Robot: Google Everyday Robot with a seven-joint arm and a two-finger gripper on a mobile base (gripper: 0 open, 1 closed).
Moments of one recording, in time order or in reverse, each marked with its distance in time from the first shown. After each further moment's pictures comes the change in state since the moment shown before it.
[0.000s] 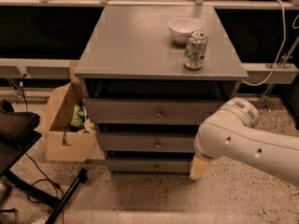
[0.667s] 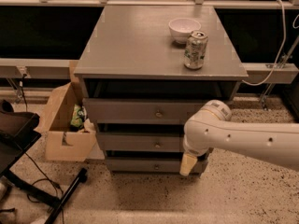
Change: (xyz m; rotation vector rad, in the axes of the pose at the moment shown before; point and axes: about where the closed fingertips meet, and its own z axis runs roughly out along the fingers) arm -0.018 -0.007 0.087 -0.082 0.021 0.005
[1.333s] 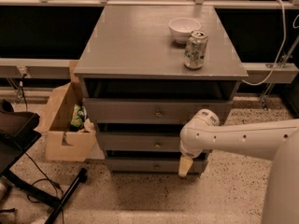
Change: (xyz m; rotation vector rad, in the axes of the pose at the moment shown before) arm -0.005 -0.011 0.092 -0.028 0.004 -0.060
